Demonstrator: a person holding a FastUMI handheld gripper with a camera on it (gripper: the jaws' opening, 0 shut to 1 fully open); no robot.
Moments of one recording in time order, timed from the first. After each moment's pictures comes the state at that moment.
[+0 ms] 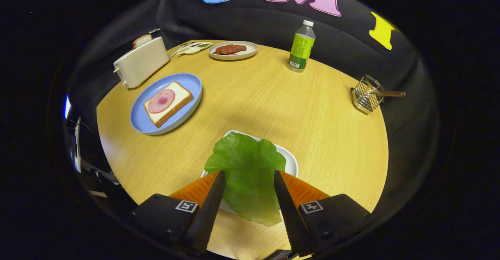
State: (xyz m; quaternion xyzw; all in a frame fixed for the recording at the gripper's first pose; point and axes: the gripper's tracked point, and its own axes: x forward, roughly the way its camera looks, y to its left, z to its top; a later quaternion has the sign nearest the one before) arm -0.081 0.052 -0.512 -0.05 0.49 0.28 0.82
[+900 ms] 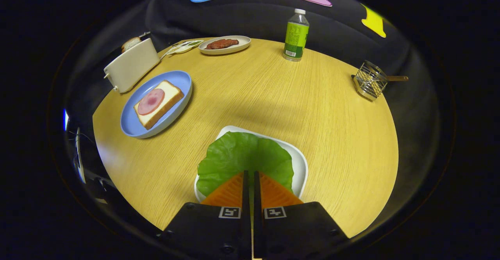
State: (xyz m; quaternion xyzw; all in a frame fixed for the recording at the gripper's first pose) arm -0.077 0.052 -0.528 -0.02 0.50 0.25 0.83
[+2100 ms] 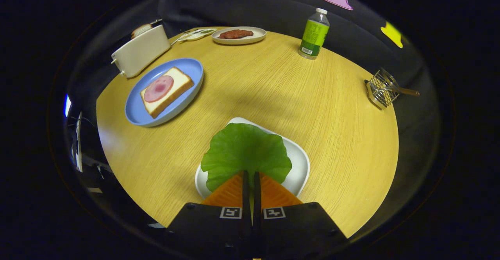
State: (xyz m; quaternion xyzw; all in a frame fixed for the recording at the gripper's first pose) arm -0.081 0.063 -0.518 -0.05 0.52 0.29 0.80
